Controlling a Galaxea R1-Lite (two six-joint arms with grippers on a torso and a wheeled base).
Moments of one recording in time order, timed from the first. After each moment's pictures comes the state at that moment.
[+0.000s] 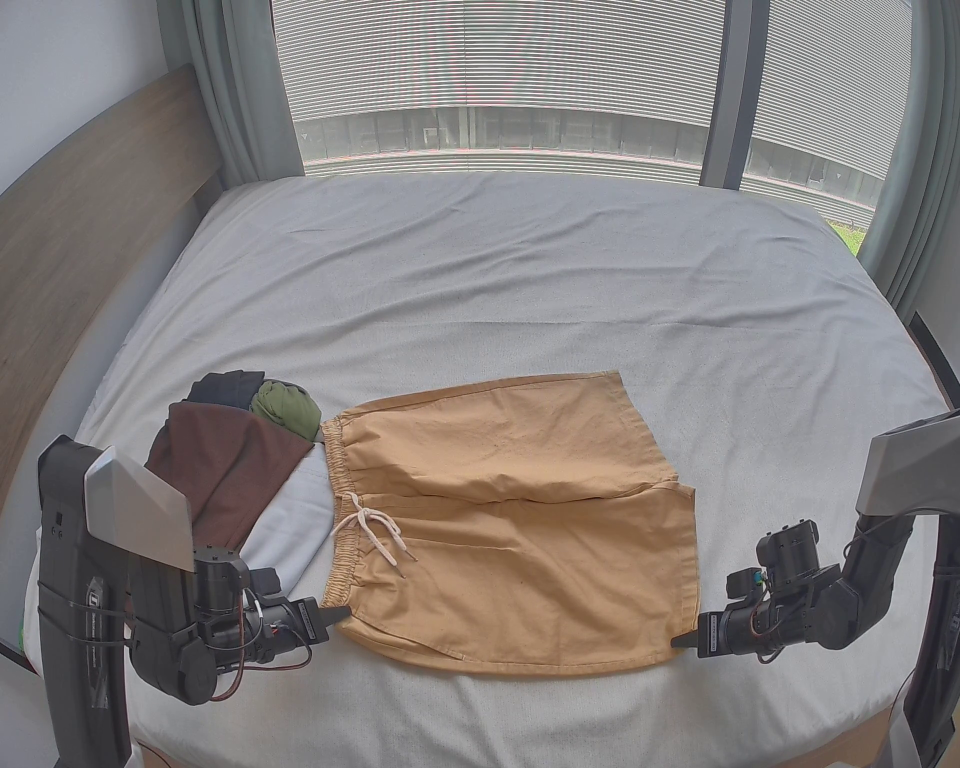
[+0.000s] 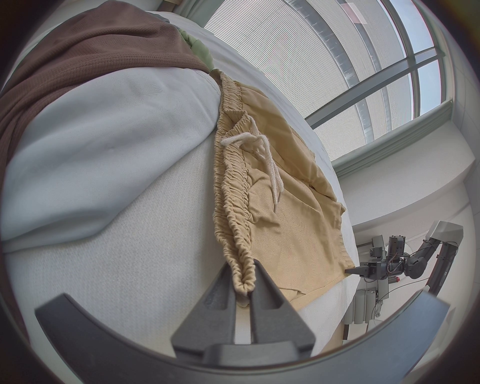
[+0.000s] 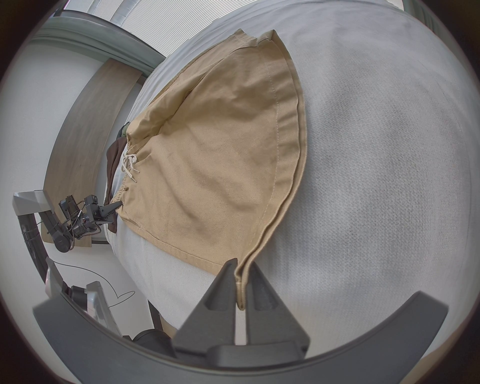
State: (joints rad) left arm -0.15 2.49 -0.31 -1.55 -0.47 -0.49; right arm 0.21 2.24 -0.38 -0.88 0.41 0.28
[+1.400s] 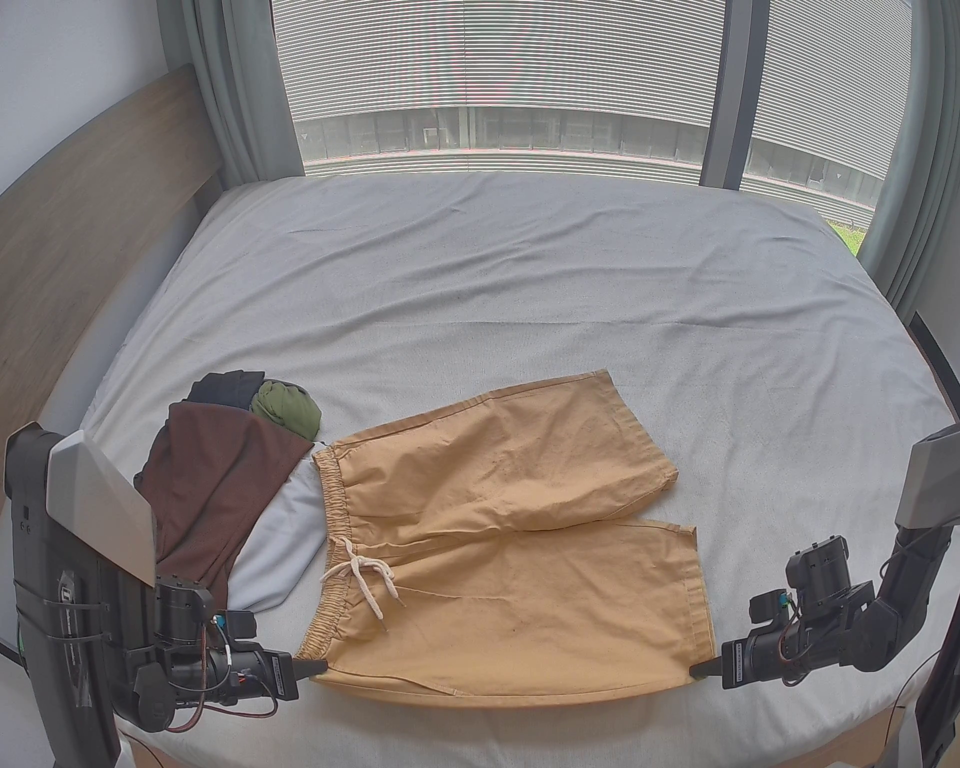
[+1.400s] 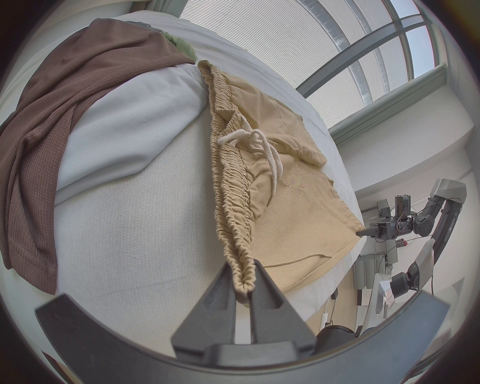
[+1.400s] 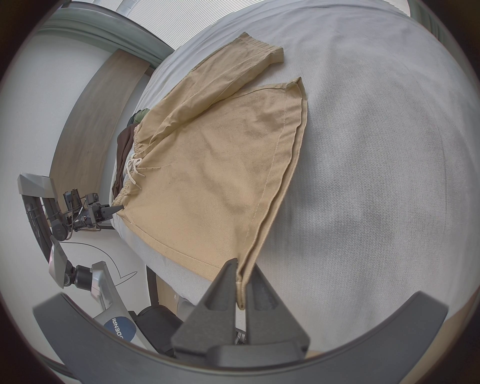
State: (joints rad) left arm -0.11 2.39 -0.02 -1.55 -0.51 -0.24; right arm 0.22 2.09 -0.18 -0.88 0.40 0.24
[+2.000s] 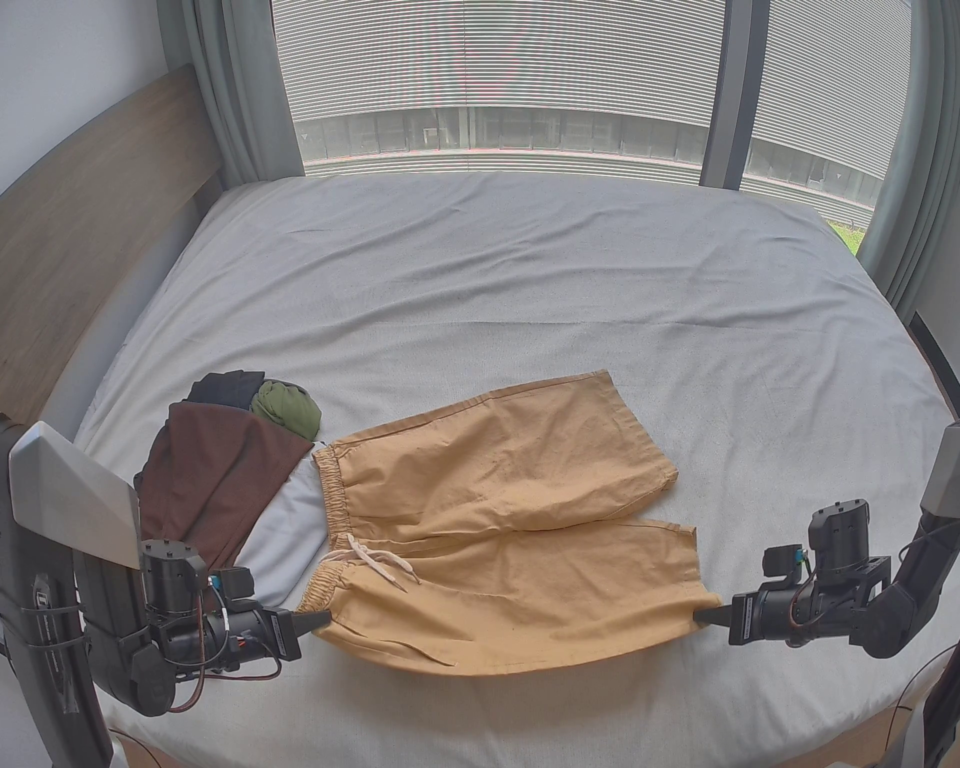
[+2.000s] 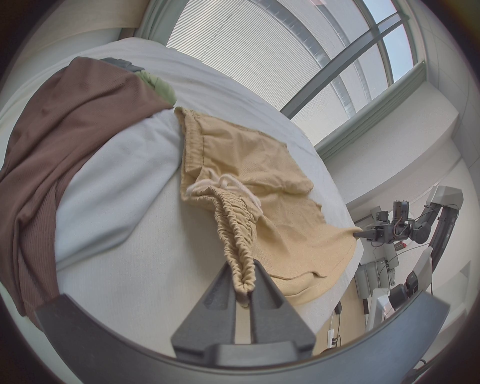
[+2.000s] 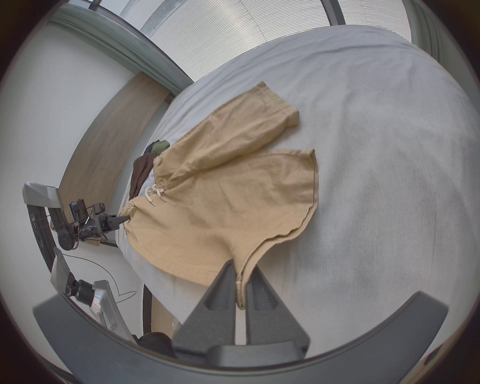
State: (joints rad) left arm -0.13 2.28 -0.11 -1.55 -0.51 -0.28; right arm 0.20 1.99 -0.22 -0.98 0.40 0.25
